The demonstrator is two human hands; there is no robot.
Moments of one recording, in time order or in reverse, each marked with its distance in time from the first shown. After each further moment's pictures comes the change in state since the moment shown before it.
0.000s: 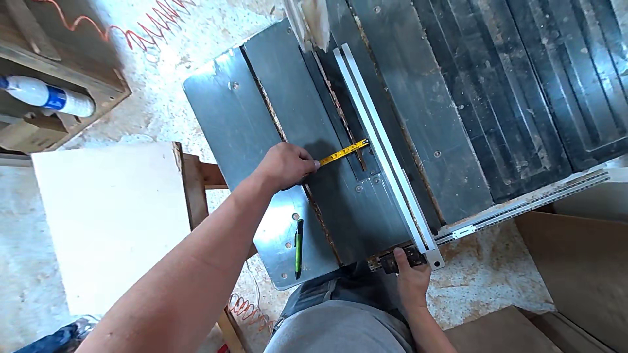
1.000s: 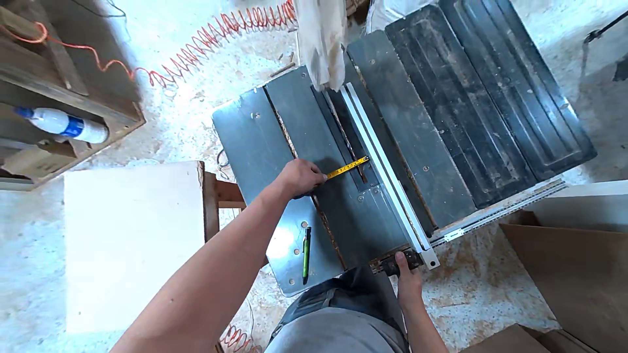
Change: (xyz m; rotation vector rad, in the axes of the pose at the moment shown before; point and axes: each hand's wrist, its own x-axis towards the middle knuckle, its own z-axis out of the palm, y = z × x) left_hand 0.003 -0.003 -0.003 0.001 -0.028 0.047; right_hand -0.001 0.015 -0.004 -0.018 -0.077 0.102
